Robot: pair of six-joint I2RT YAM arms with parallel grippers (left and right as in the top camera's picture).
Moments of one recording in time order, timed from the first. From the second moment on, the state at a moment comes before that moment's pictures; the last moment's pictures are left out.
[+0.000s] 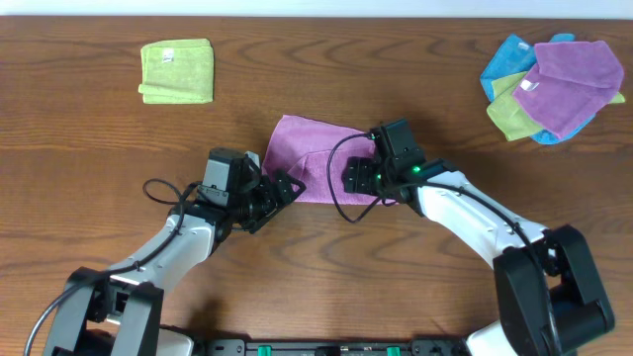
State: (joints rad) left arm -0.29 1.50 0.59 -0.03 0.54 -0.92; right arm 0.44 1.69 0.95 -0.35 -0.16 0.56
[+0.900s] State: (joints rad) left arm -0.37 1.51 0.59 0.06 0.35 -1.02; right arm 0.44 1.72 0.84 -0.24 -0.07 0.45
